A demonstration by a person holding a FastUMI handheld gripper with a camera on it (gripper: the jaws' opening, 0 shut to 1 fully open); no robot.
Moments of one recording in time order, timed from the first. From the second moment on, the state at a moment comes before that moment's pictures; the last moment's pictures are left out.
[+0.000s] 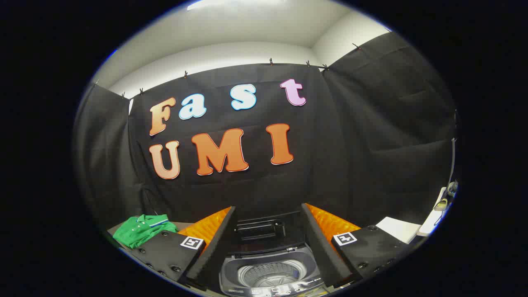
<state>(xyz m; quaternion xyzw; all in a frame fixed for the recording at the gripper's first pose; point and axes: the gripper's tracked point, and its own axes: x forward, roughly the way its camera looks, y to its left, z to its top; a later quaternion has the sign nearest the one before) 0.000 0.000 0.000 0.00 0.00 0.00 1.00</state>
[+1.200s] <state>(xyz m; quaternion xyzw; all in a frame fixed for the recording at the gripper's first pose) -0.014 0.061 -0.005 -0.01 -0.02 0.08 1.00</state>
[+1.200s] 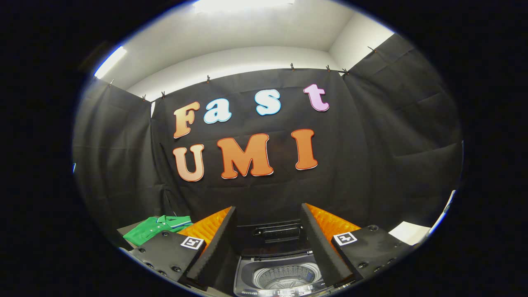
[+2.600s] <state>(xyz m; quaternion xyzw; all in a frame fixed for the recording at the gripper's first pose) 0.017 0.474 -0.155 -0.07 0.20 0.38 0.90</state>
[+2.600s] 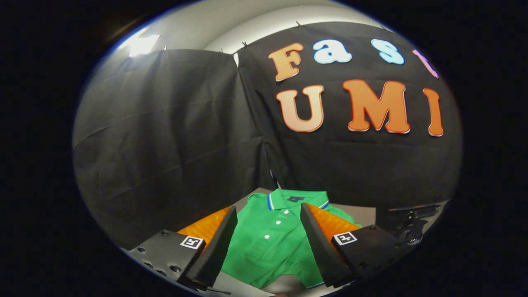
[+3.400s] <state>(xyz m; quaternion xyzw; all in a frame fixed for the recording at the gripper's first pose) 0.047 0.467 -0.271 -0.14 0.34 0.32 0.87</state>
